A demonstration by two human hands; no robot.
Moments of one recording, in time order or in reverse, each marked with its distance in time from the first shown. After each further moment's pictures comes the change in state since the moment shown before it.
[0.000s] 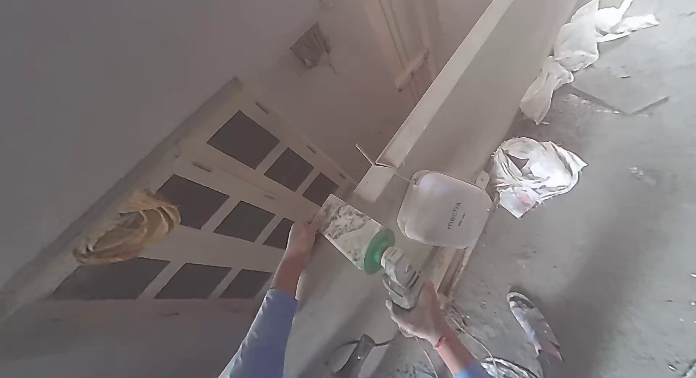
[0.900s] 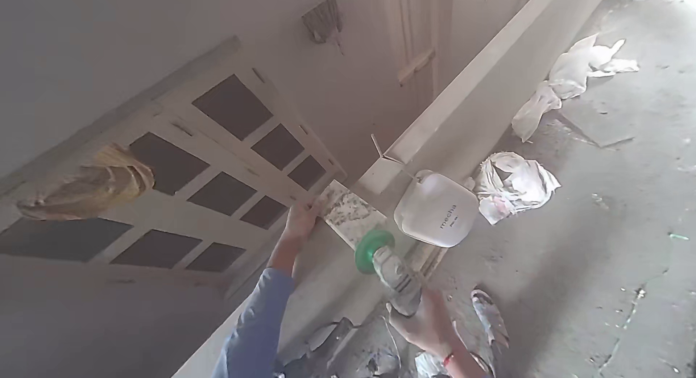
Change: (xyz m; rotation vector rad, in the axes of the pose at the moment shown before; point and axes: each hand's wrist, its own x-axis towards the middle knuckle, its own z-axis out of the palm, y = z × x) left_hand 0.004 -0.004 -0.009 -0.001 -0.039 0.026; right_hand -0.005 -0.062 -0.036 -0.490 -0.154 0.093
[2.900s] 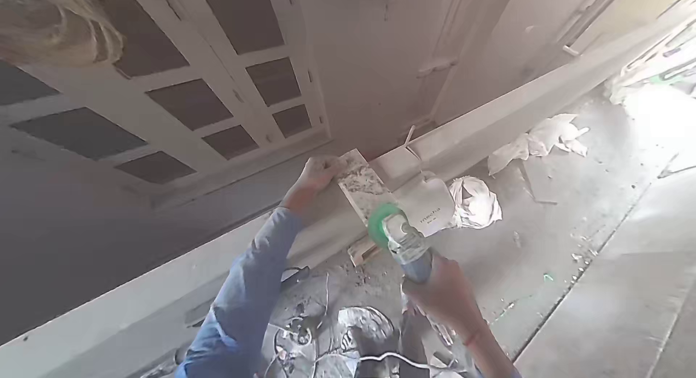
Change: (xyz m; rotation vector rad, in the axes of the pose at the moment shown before) left_hand -0.022 0.007 -0.018 -0.118 -0.071 0.080; right_hand 0.040 -0.132 -0.112 -0.607 -0.443 0.324
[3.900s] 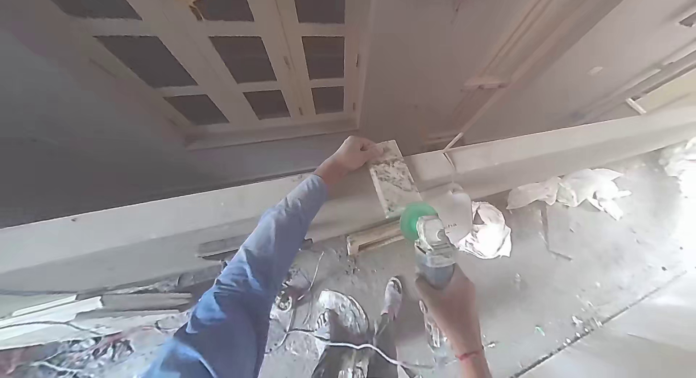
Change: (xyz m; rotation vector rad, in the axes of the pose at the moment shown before) left_hand 0.018 -0.016 -0.003 -0.063 -0.029 -0.046; right_hand 0.006 0.023 0.031 0.063 0.239 -0.074
